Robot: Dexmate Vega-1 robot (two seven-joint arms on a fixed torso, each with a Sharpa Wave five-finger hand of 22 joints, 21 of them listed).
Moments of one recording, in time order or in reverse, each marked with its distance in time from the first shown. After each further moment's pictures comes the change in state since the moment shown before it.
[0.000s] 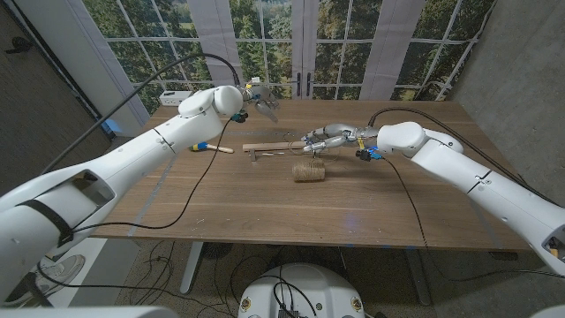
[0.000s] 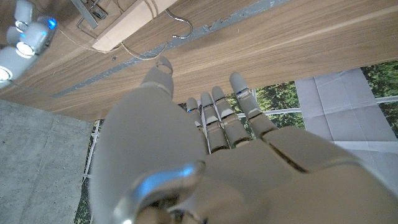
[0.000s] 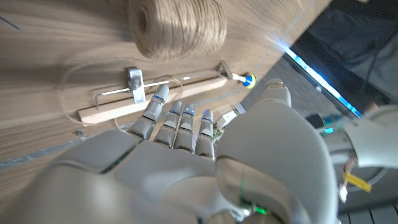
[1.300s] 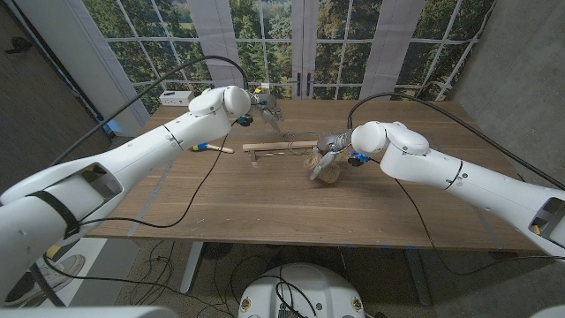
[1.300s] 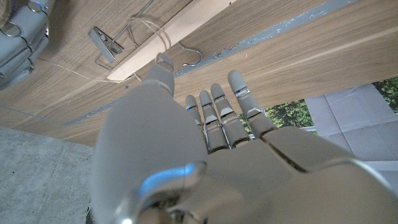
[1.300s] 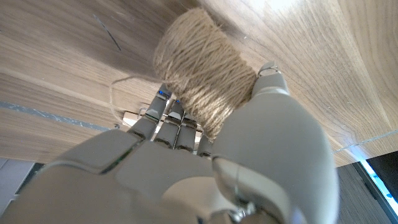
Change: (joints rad) left arm -0.066 -0.030 0.083 0.031 0.041 0.029 -0.142; left_hand 0.031 -0.020 0.000 0.000 -0.004 0.039 -0.007 0.000 0.005 0.029 -0.007 0.000 0.014 0.029 -0.018 -0.008 0.031 0.025 -0.025 0.026 0.000; right arm 0.250 -0.025 -0.390 -0.265 -0.632 -0.534 0.252; right_hand 0.076 -0.029 0.147 -0.057 -0.120 0.077 -0.079 -0.083 0.007 0.130 -0.075 -0.089 0.040 0.111 -0.067 -0.086 0.076 0.015 -0.079 0.097 -0.002
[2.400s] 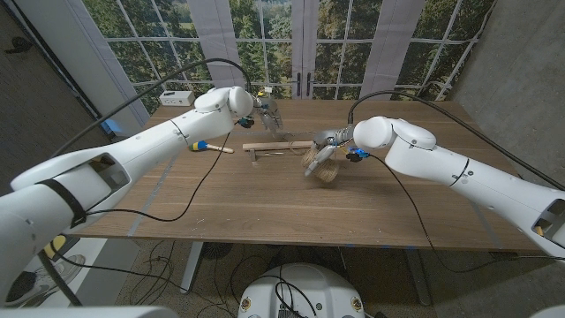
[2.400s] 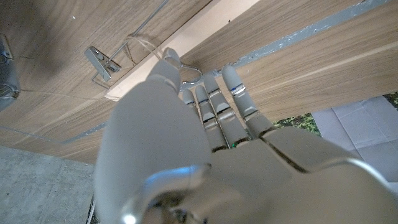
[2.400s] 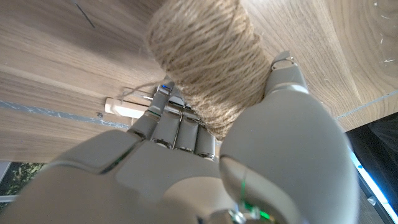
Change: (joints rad) left arm -0.072 -0.030 0.083 0.111 -0.020 -0.044 -0.031; left_hand 0.054 -0.007 0.021 -0.021 -0.007 0.083 -0.019 -0.005 0.009 0.072 -0.016 -0.013 0.030 0.122 -0.023 0.000 0.045 0.069 -0.037 0.063 0.000; right arm -0.023 -0.001 0.065 0.006 0.102 0.077 -0.049; right_hand -0.010 -0.057 0.153 -0.072 -0.095 0.462 0.221 0.027 0.002 0.581 0.071 0.149 -0.005 0.530 -0.014 0.054 0.086 0.181 -0.008 0.108 0.002
